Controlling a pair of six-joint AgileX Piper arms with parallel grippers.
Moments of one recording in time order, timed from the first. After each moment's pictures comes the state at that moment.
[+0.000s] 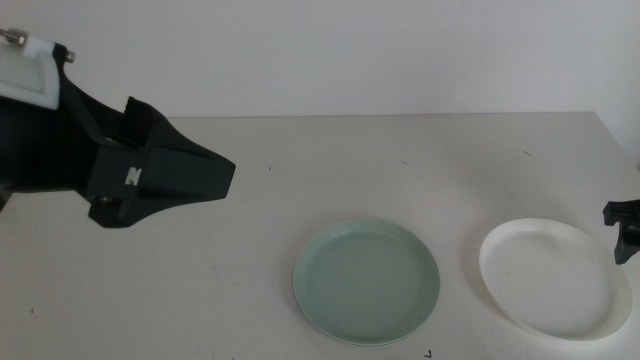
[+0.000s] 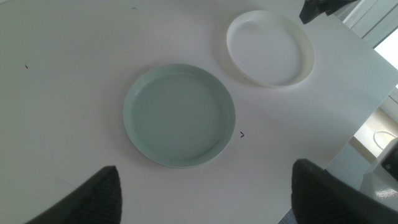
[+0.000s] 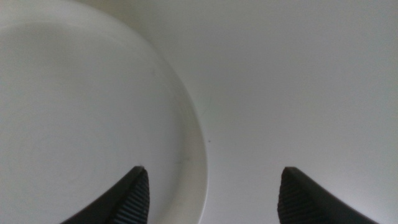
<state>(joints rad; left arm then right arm) -0.44 1.00 -1.25 -0.42 1.08 0.23 -0.15 1.68 -1.09 -0.04 0.92 0.14</state>
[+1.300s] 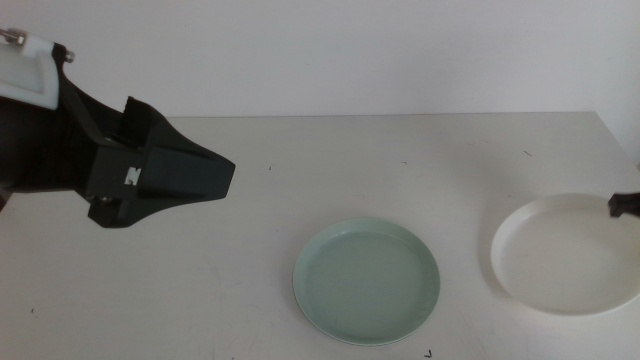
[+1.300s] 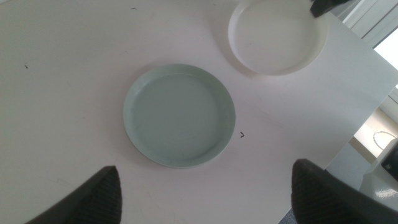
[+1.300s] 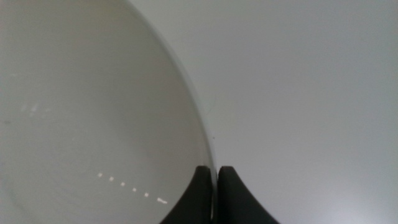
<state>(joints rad) -0.44 1.00 -1.25 -0.41 1.08 0.23 -0.16 1.66 -1.10 -0.02 0.93 0.12</state>
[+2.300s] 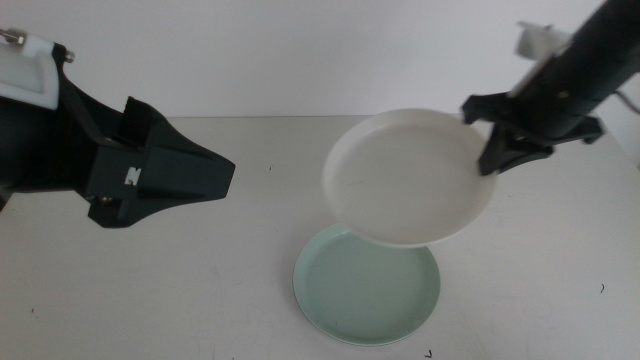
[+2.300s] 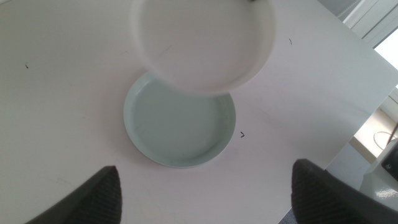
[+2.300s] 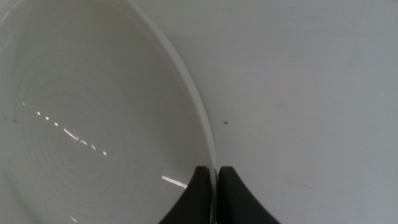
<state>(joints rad) -0.44 1.00 -1.25 -0.41 1.08 0.23 0.22 1.70 -1.53 0.28 1.18 0.12</state>
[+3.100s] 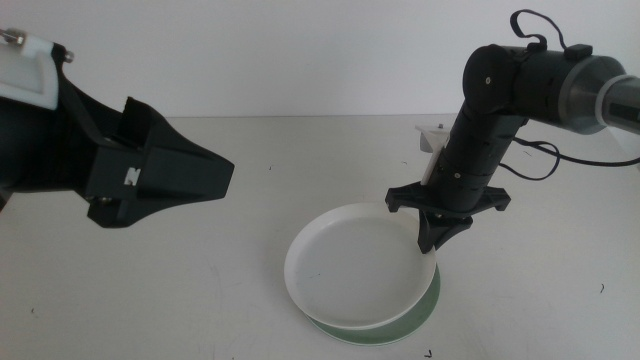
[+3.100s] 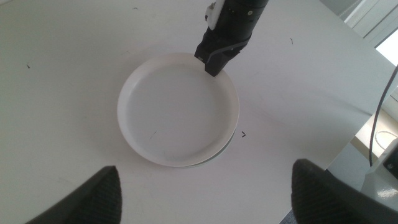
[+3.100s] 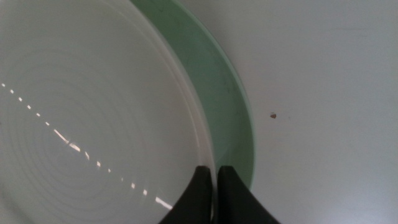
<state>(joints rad) -0.44 1.00 -1.25 -0.41 1.08 0.23 0.38 2.00 -1.55 0.25 1.16 0.13</state>
